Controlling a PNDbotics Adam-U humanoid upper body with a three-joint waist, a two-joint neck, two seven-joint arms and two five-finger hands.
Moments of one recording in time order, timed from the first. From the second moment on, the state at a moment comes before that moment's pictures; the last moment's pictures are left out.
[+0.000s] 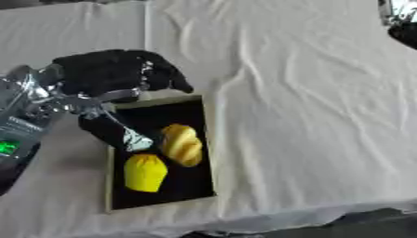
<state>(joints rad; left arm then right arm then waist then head) -0.83 0.35 -0.49 -1.80 -0.71 -0.21 -0.58 -0.23 -0.86 -0.11 -1.99 -0.01 -0.28 -0.25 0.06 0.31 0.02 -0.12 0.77</state>
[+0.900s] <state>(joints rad) -0.57 0.46 0.14 -1.98 -0.38 0.04 0.42 -0.23 -0.83 -0.13 -1.99 -0.04 -0.34 -0.30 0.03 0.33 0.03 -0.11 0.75</state>
